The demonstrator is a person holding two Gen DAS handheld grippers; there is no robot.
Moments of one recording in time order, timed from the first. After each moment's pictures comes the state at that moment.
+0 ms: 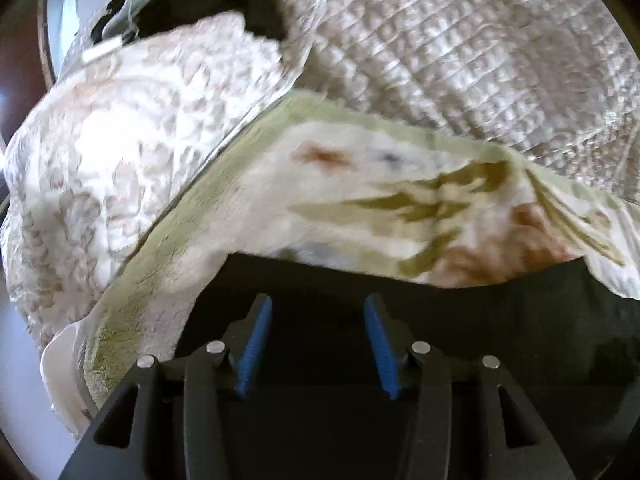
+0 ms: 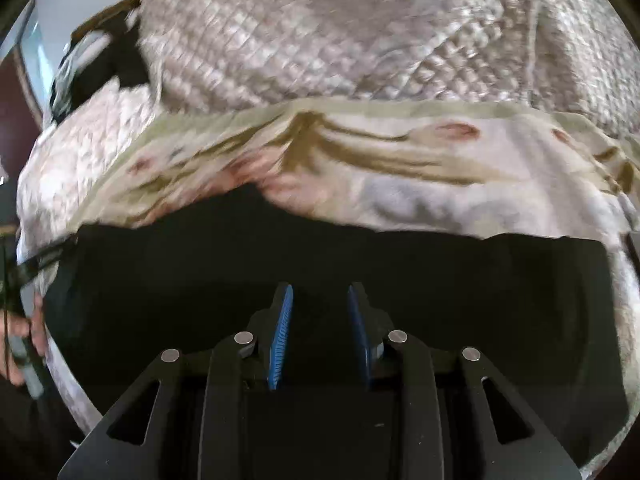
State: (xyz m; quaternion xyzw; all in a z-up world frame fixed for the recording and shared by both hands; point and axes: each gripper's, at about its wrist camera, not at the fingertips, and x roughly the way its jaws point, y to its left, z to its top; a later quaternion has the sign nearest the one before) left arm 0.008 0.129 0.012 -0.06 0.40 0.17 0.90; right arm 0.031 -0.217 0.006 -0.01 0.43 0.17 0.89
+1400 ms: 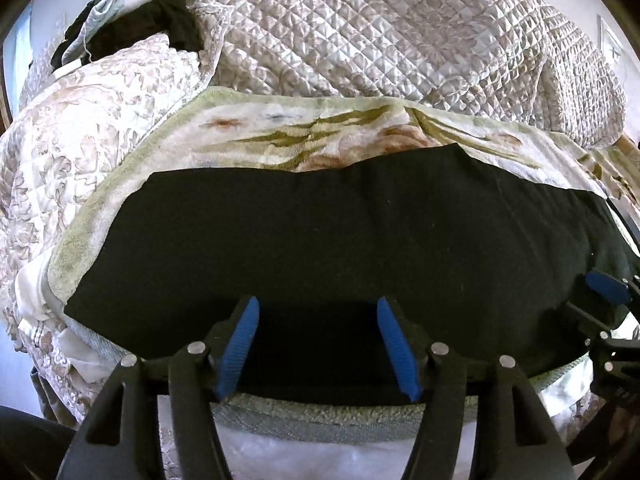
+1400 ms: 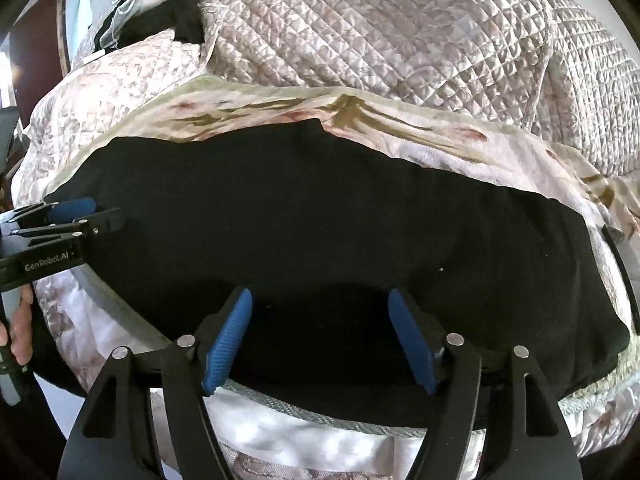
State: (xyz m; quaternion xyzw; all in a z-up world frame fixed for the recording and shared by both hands) left arm -0.083 0.027 -0.003 -0.02 0.39 0.06 0.92; right arm -0.068 -0.197 -0.012 -0.10 0.37 0.17 0.91
